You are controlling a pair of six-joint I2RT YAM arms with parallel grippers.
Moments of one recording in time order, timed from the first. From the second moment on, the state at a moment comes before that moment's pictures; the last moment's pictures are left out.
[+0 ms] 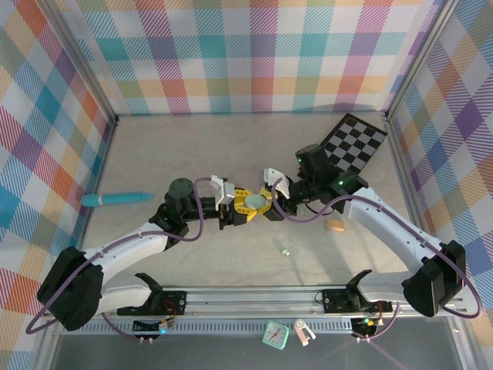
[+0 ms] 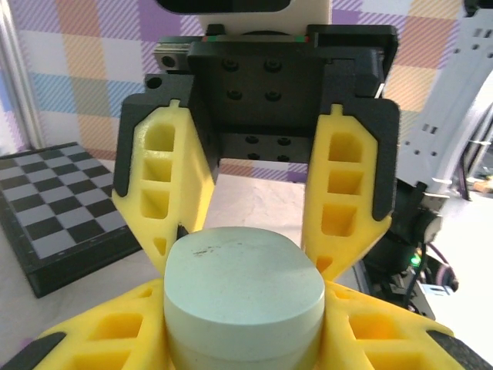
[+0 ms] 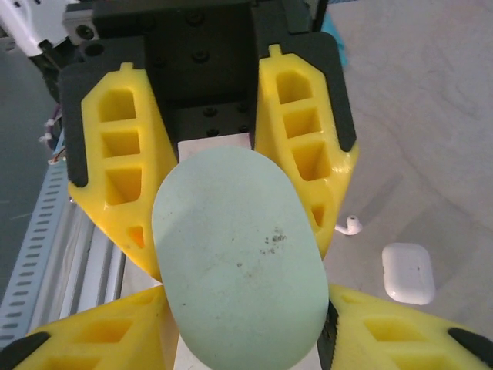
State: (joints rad) left arm -0.62 1.19 0.56 0.57 0.86 -0.01; right arm 0.63 1.27 1.12 -0.67 -0.76 -0.58
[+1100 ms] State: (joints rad) left arm -0.62 1.22 0.62 0.52 0.97 -0.05; right arm 0.60 1.27 1.14 -0.75 -0.85 -0.66
